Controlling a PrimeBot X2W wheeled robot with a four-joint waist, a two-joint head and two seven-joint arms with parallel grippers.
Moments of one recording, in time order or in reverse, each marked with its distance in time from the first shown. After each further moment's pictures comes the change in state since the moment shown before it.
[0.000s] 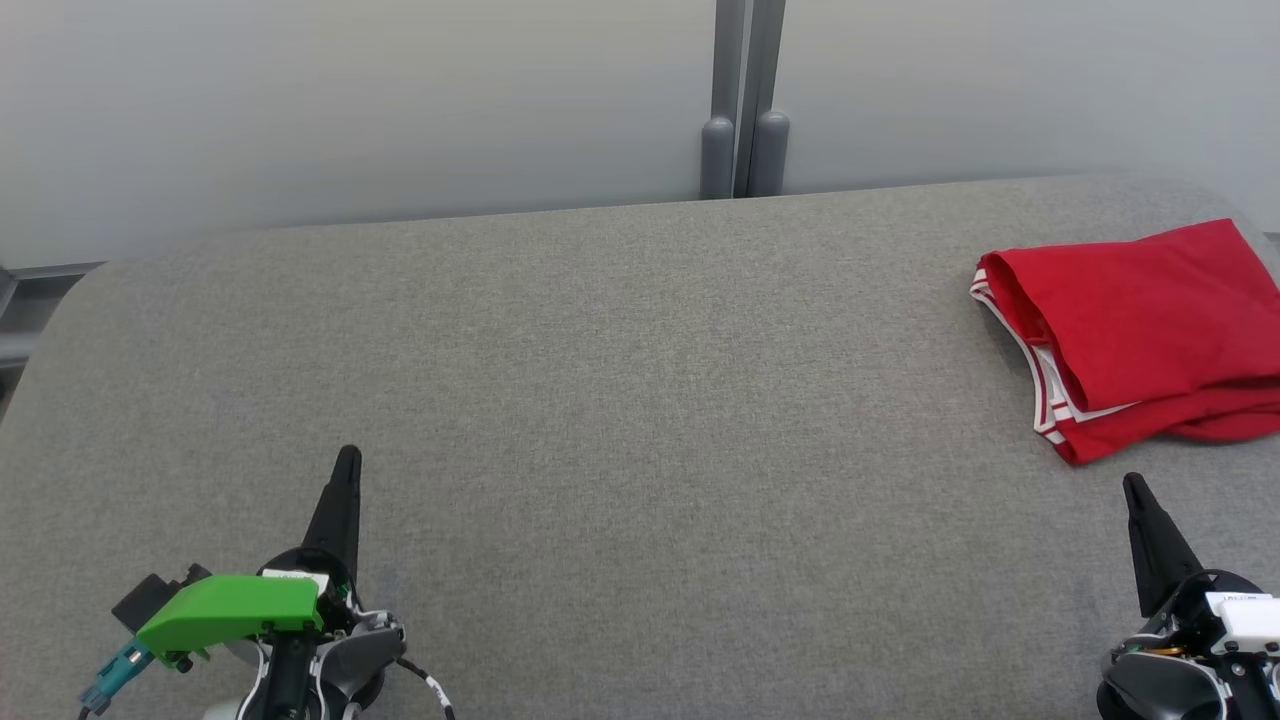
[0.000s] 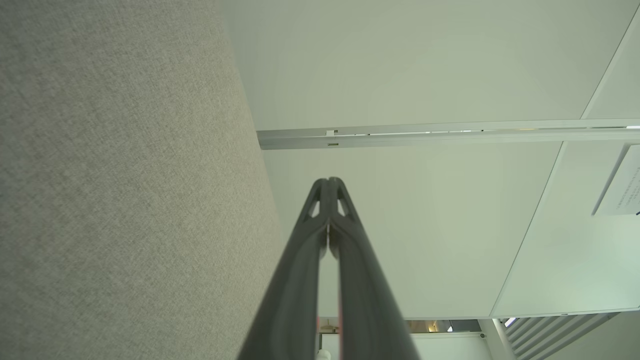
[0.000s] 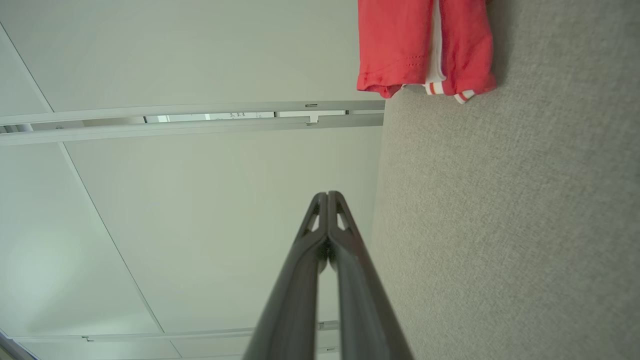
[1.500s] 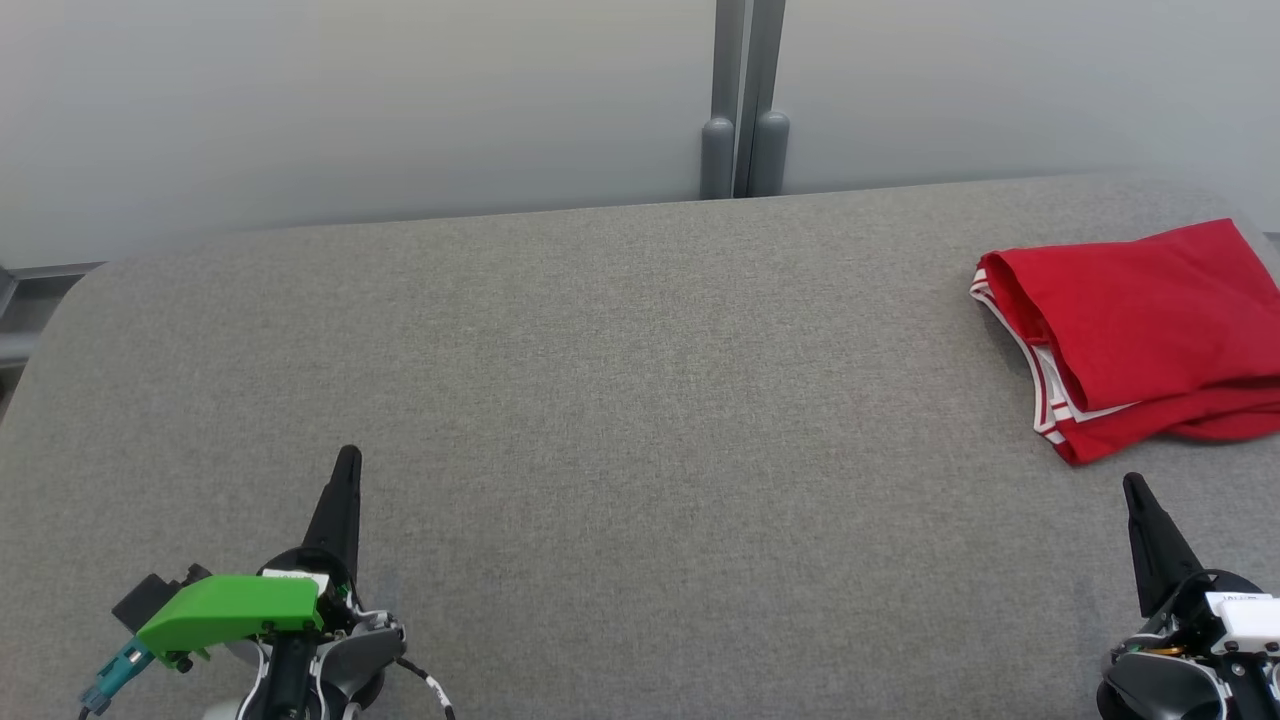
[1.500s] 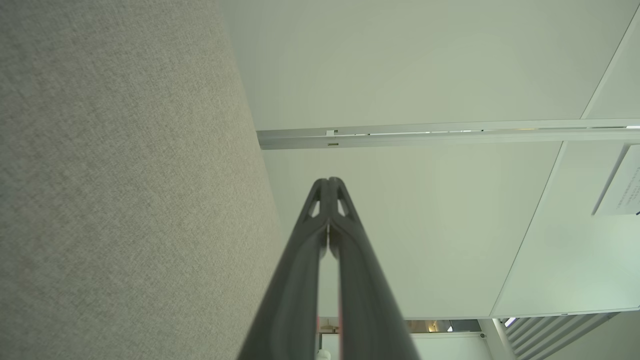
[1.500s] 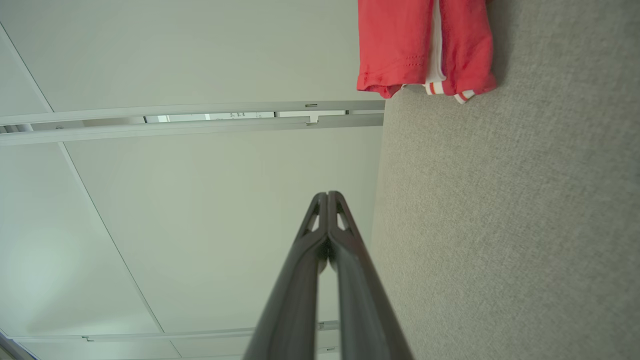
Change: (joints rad) left arm 0.000 0.000 0.000 0.000 0.000 0.000 0.000; right arm 0.000 0.000 0.000 0.000 0.000 0.000 0.000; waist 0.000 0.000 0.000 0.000
